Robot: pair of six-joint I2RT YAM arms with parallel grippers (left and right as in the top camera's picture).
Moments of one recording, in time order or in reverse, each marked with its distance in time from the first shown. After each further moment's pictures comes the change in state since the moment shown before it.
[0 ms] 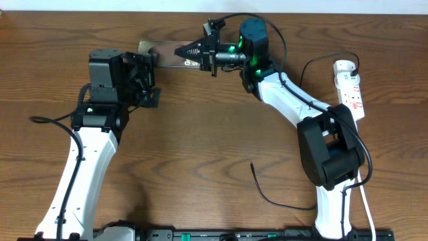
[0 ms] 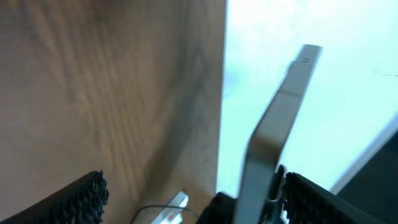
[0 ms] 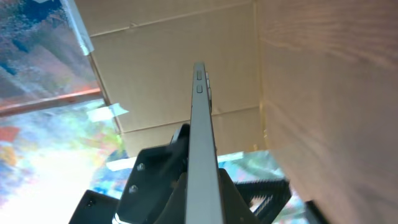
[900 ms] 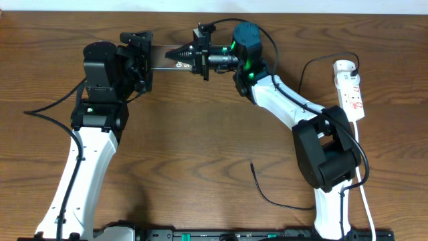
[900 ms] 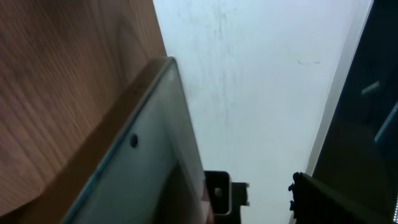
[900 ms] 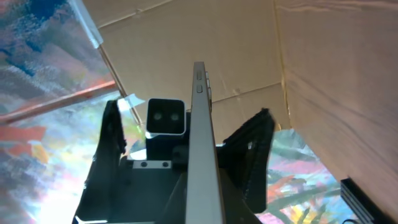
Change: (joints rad) left arm 0.000 0.000 0.000 0.200 -0.066 0.129; right arm 0.041 0.000 0.000 0.107 -0.007 0.193
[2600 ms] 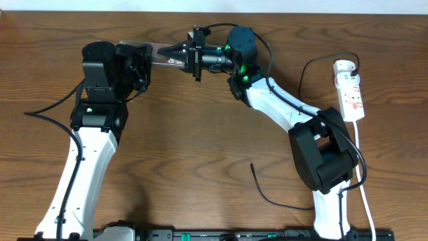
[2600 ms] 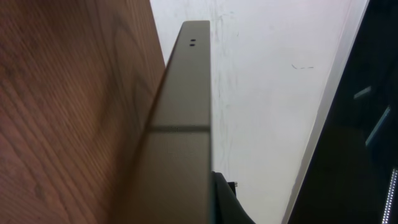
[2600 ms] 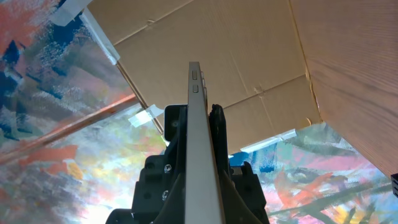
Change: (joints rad) left arm 0.002 0.000 0.000 0.013 0.000 -0.031; right arm 0.037 0.000 0.000 0.050 0.077 0.187
